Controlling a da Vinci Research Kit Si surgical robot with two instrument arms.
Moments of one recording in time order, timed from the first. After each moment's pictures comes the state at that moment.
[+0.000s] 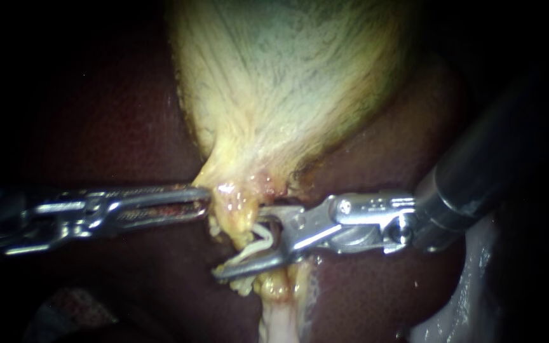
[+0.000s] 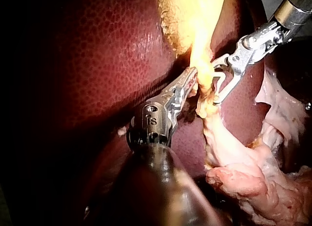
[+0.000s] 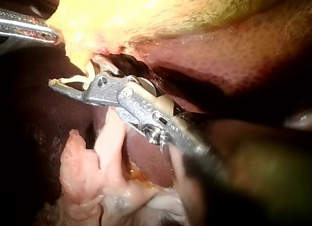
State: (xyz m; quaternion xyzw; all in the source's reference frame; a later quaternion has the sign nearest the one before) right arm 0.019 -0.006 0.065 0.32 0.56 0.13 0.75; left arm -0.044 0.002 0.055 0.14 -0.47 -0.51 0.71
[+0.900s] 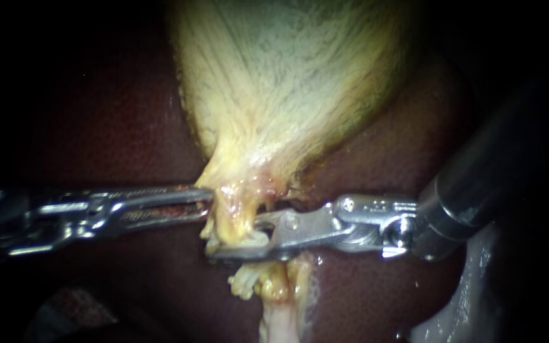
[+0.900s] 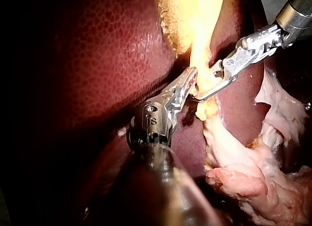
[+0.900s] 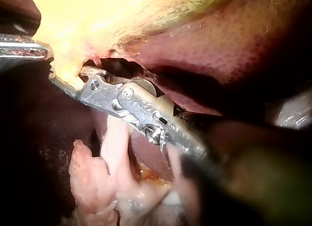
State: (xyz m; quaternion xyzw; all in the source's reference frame) right arm 0.018 -0.007 0.066 0.35 0.52 0.17 0.76; left arm -0.045 0.002 0.055 0.14 -0.47 -0.51 0.71
